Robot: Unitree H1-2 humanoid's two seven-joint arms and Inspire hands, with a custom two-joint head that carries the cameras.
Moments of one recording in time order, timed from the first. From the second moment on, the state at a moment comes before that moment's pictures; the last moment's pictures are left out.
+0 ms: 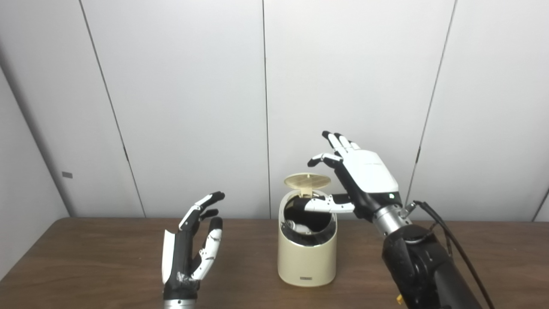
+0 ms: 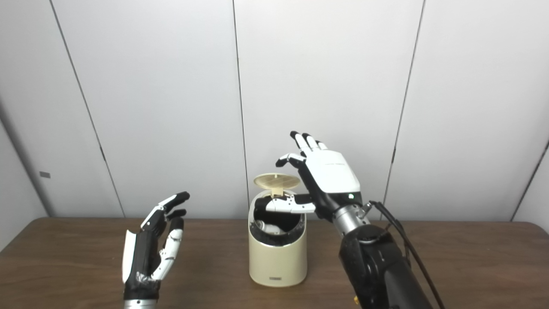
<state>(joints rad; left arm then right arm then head) -0.29 0.12 -0.08 0.12 0.24 -0.45 0.39 -0.70 -0.19 0.27 -0.05 -1.01 0.20 0.20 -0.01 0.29</state>
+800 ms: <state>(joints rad) -0.29 0.12 -0.05 0.12 0.26 -0.45 0.39 -0.63 -0.19 0.31 -0.01 -0.97 0.20 0.14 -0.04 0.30</state>
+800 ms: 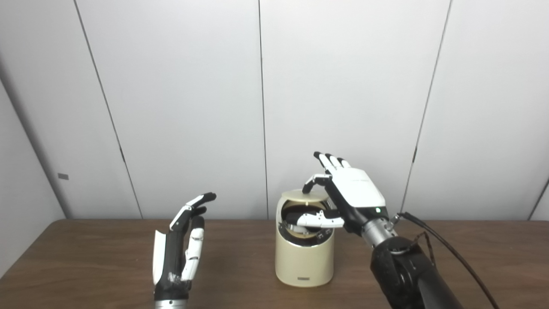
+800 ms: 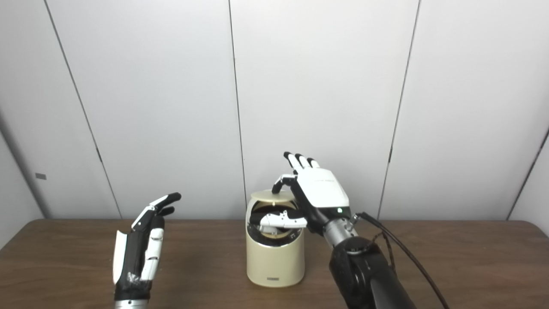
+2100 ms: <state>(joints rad) -0.26 0.07 0.01 0.03 0.27 -0.43 0.33 -0.56 -0.17 0.31 0.04 -0.89 0.22 0.08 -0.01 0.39</state>
